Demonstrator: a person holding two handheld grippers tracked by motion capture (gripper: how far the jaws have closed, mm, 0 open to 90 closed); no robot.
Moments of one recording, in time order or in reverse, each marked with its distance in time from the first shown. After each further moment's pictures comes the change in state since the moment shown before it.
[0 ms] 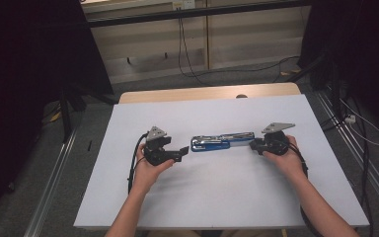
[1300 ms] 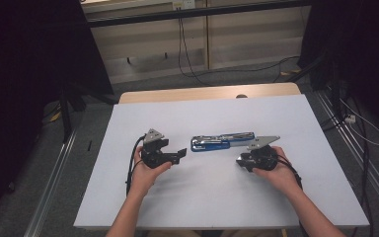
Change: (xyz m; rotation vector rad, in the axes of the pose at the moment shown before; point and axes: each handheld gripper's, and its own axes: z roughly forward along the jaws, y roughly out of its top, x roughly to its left) left arm 0.001 -0.007 -0.008 0.001 0.013 -0.016; right arm 0.061 0.001 -0.007 0.053 0.131 -0.144
